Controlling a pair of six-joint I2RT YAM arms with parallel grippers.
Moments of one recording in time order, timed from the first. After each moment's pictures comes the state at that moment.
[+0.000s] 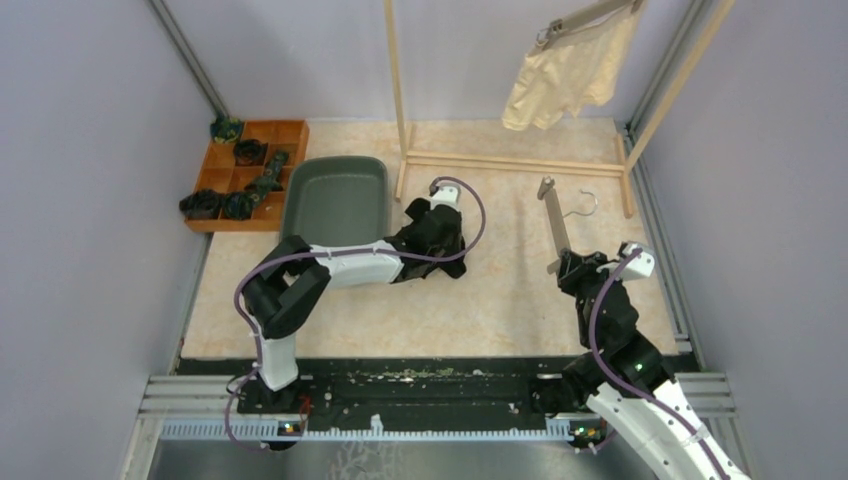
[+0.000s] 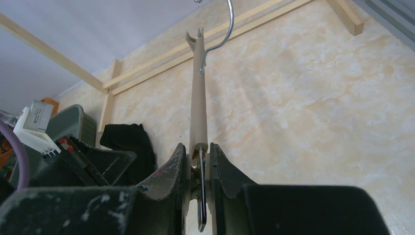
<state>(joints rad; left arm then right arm) -0.92 1.89 1.14 0.21 -0.38 -0.52 0.57 0.22 0.46 -0.41 0.68 0.59</state>
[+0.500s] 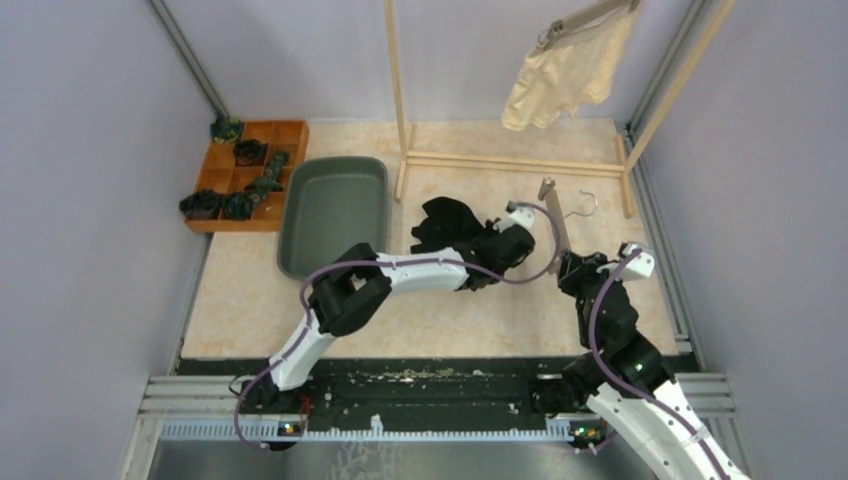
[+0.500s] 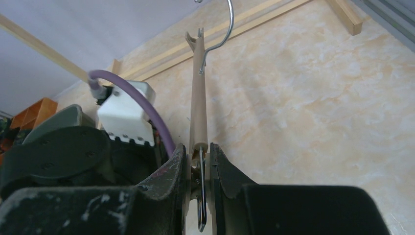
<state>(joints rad) -1.10 2.24 1.66 -0.09 -0.76 -0.15 0.57 0.22 0.46 -0.41 0.68 0.59</state>
